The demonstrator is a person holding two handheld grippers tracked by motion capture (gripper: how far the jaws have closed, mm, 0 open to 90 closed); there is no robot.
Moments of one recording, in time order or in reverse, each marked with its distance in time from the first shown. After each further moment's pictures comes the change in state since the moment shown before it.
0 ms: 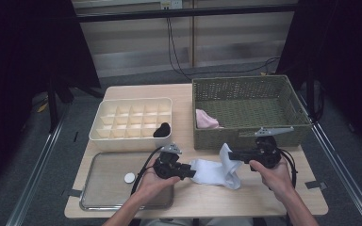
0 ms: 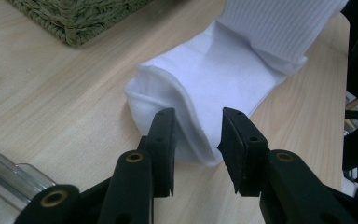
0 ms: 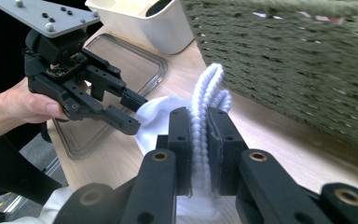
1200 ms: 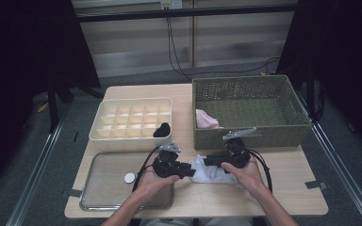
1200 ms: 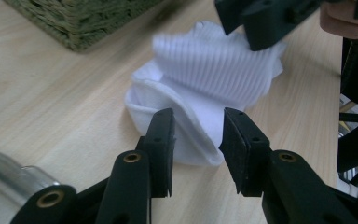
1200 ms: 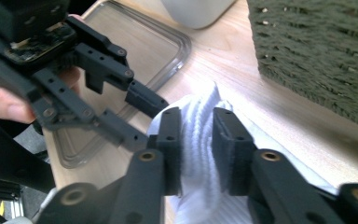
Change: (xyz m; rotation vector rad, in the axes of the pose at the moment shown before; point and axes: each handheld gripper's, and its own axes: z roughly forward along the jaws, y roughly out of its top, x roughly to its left) left arm 0.004 0.001 -0.004 -0.010 -0.014 0.000; right arm 0.016 0.003 0.074 0.111 0.073 -0.022
